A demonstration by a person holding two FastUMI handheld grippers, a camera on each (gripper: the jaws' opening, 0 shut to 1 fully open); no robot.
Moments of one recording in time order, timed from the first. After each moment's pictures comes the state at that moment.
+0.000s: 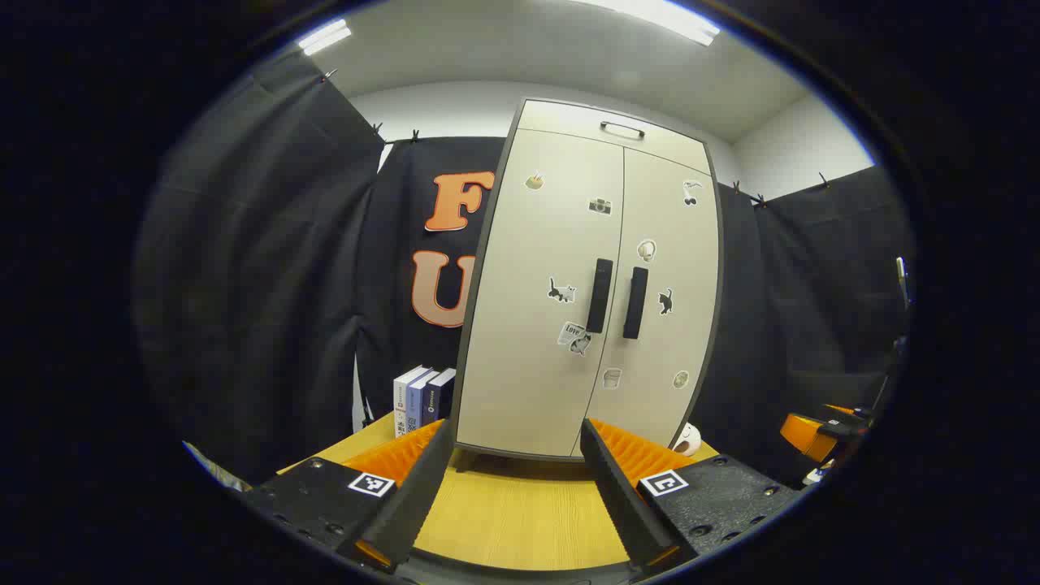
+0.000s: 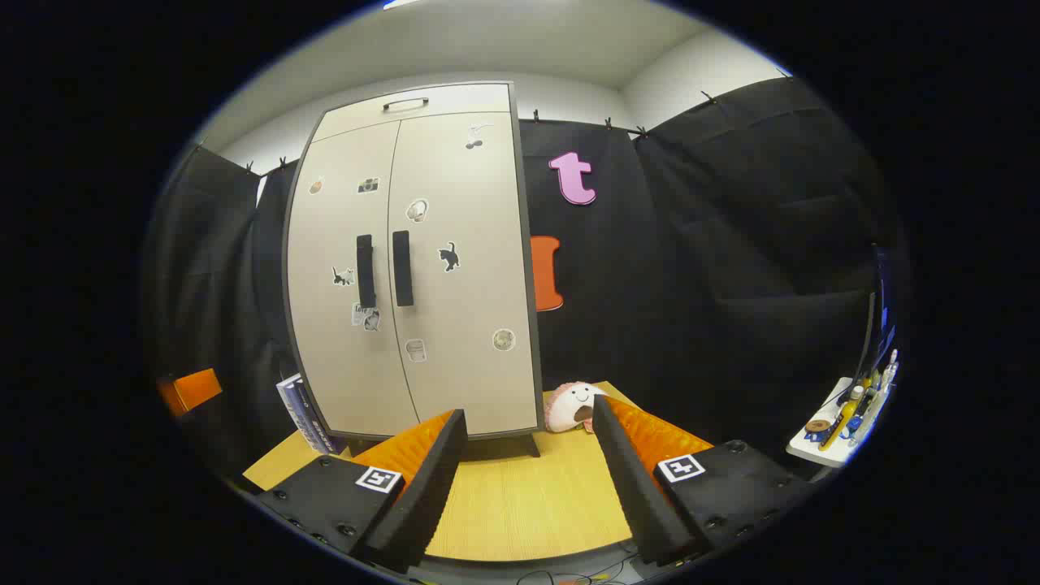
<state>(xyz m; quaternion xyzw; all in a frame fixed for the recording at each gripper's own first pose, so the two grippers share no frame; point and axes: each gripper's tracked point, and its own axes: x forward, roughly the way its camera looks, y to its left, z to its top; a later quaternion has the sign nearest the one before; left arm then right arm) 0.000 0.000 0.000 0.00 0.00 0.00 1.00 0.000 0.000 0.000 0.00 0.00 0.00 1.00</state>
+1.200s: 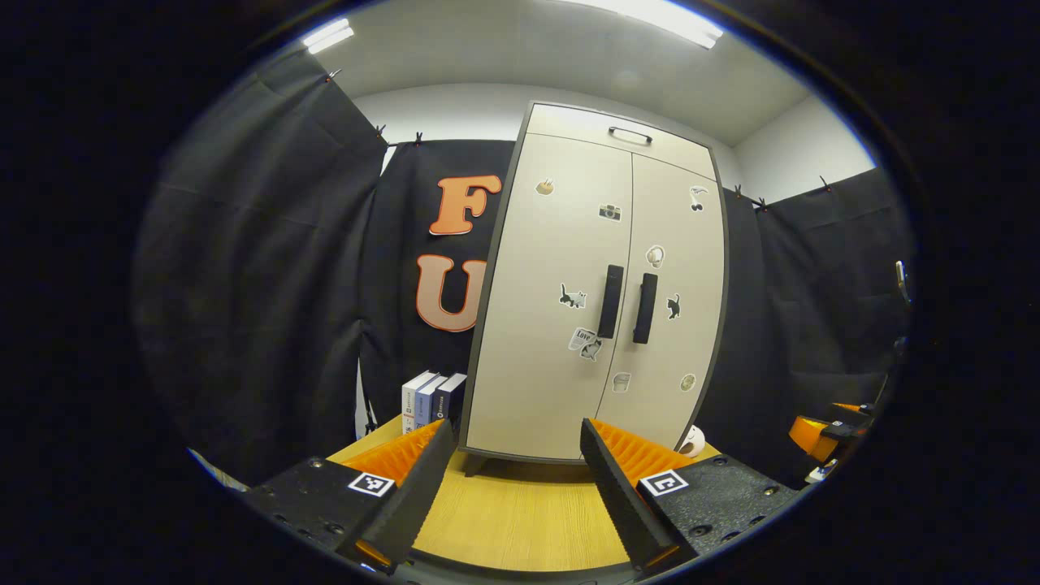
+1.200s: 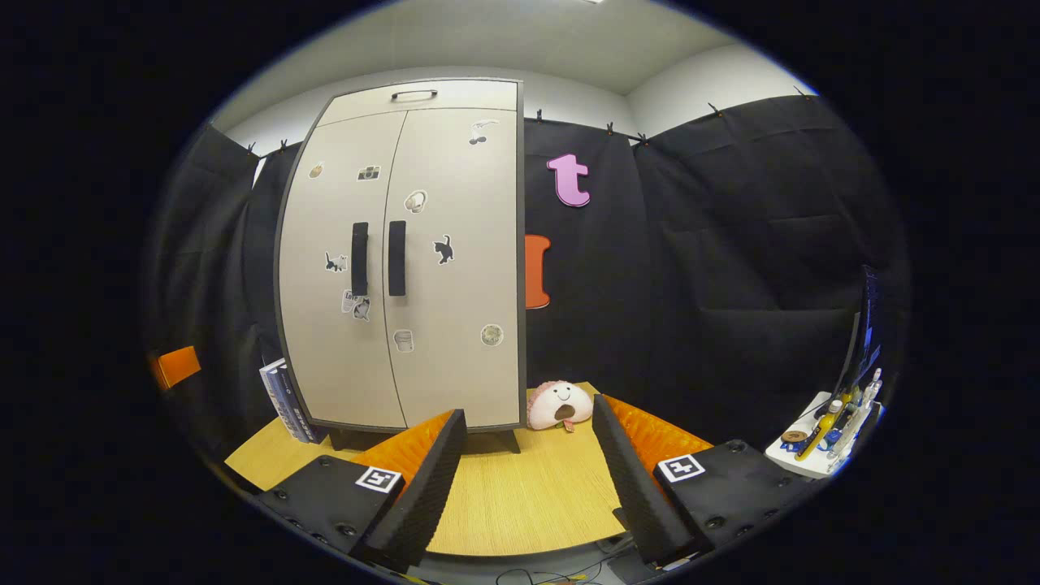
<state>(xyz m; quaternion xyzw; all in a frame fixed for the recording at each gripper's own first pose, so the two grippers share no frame) 0.004 0.025 0.006 0.00 -0.01 0.00 1.00 -0.003 0.012 0.001 -0.03 0.01 -0.03 1.00</state>
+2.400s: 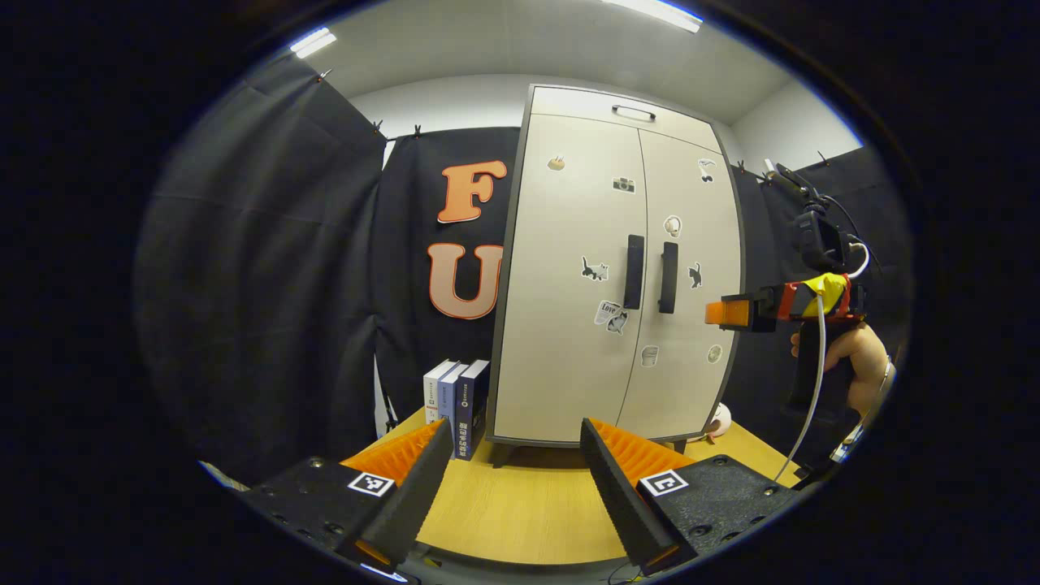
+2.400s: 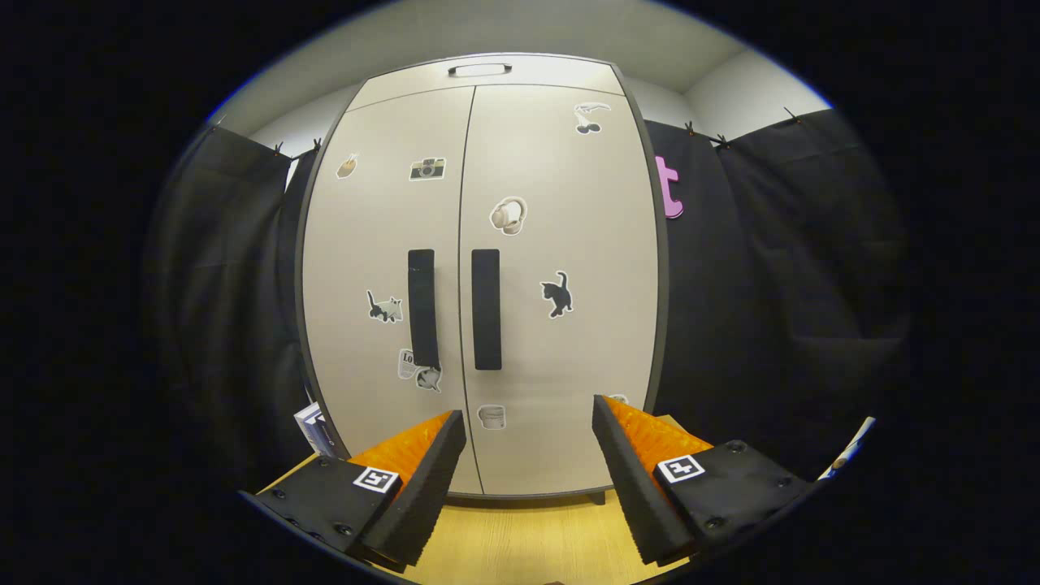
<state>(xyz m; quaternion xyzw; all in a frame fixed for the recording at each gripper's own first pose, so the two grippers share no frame) 0.016 0.062 -0.024 0.04 0.02 0.02 1.00 0.165 0.177 0.079 -0.03 0.01 0.08 1.00</state>
